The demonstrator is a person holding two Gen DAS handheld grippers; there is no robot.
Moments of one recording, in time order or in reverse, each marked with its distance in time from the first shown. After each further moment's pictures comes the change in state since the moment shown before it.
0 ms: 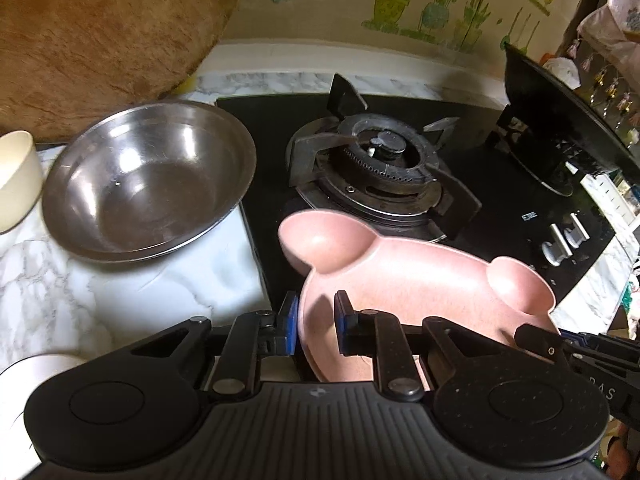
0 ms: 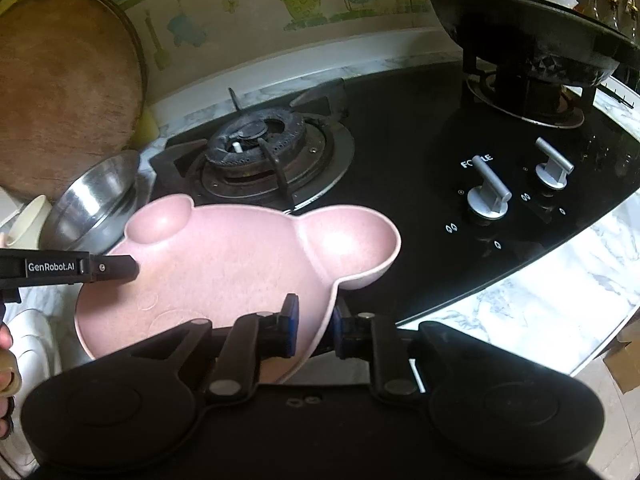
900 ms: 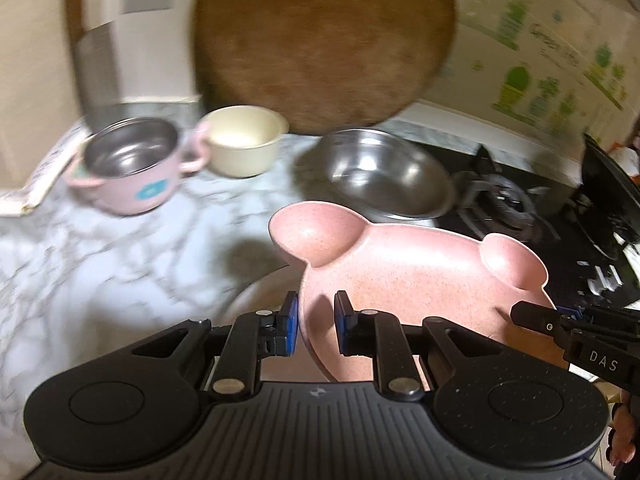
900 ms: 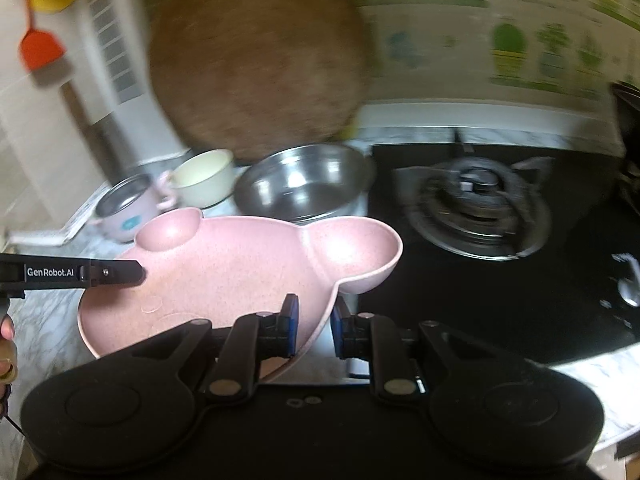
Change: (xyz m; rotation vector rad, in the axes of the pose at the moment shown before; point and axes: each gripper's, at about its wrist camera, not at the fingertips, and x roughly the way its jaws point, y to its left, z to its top) left arm -0.153 0.137 -0.090 -0.244 -0.136 0.209; right arm -0.042 0.152 -0.024 -0.343 -0.011 0.308
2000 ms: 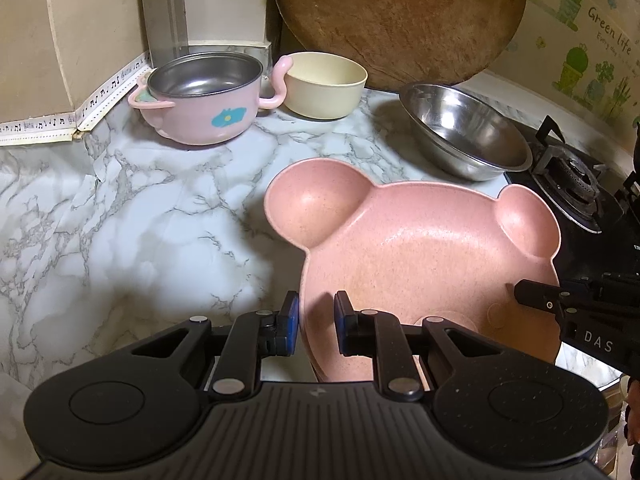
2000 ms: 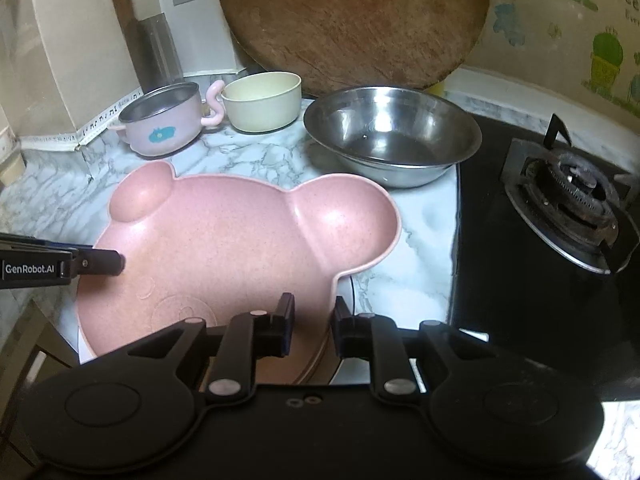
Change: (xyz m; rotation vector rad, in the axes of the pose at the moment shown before) left arm 0.023 0.046 -0.042 -0.045 0.057 0.107; right arm 0.066 0.051 -0.019 -0.180 0.115 0.005
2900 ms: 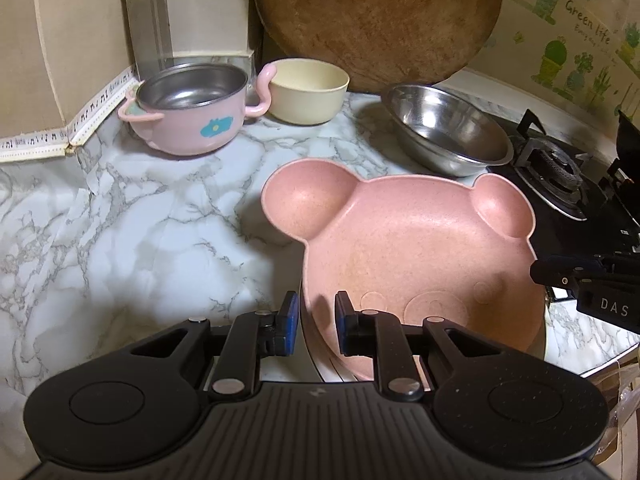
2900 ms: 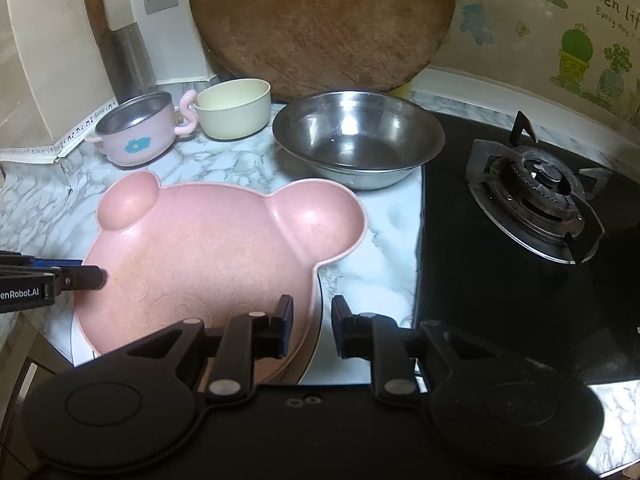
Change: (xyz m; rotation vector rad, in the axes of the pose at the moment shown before) left arm -0.012 0.001 -0.002 0.056 -0.023 -0.038; right arm -0.018 -0.006 0.003 0.042 -0.008 -0.074
